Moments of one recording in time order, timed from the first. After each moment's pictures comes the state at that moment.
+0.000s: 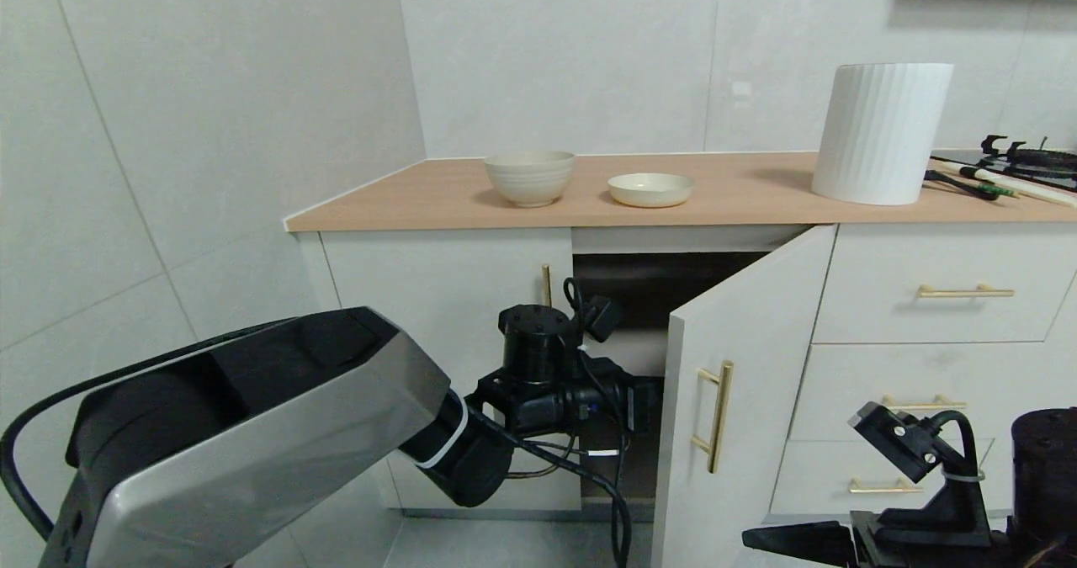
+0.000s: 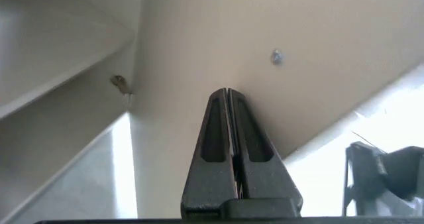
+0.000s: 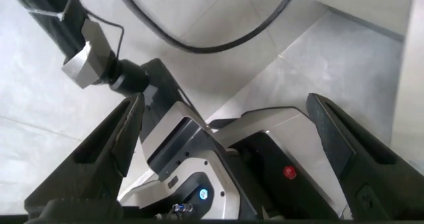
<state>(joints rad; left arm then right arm) -0.65 2.36 -1.13 -1.01 -0.55 -0.39 0.61 1.52 -0.15 -1.00 0.60 0.46</state>
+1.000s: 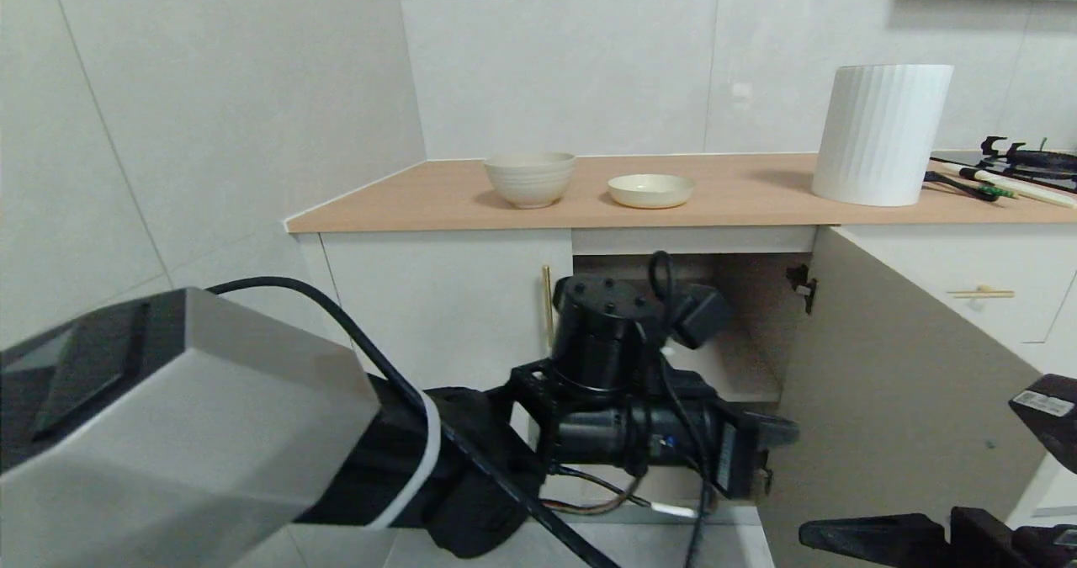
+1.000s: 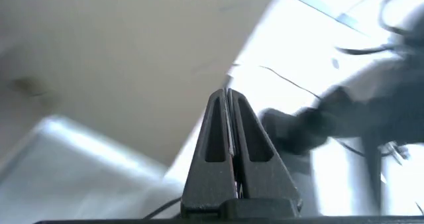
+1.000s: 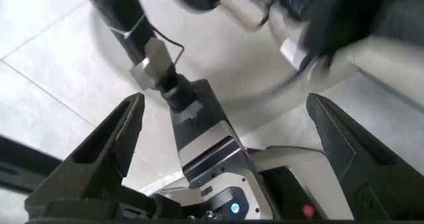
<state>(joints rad) -0.85 2.10 -1.13 -0.70 -0.55 -0.37 0.71 1.15 -0.21 -0.84 0.61 0.48</state>
